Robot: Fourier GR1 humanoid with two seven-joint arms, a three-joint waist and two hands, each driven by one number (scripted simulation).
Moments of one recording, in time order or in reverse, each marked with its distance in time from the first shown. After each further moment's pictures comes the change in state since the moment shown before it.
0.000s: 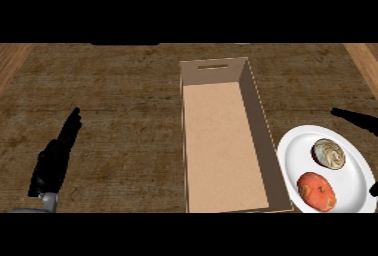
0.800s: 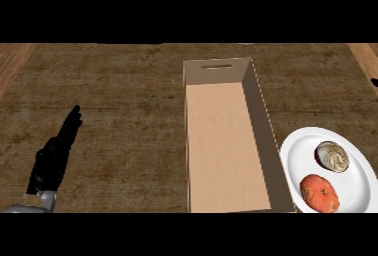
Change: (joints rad) left arm -0.022 0.057 -0.050 0.005 0.061 0.033 -0.010; right arm -0.091 -0.069 -0.093 0.237 -0.232 -0.114 -0.274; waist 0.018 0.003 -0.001
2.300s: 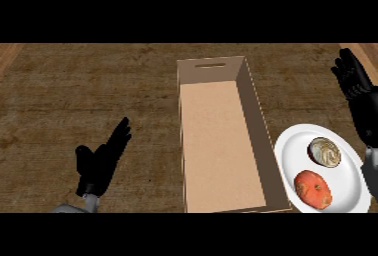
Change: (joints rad) left arm -0.022 -0.171 -0.141 0.050 0.175 -0.060 0.058; right arm -0.003 0.450 -0.004 -0.430 -0.286 -0.495 0.540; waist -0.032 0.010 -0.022
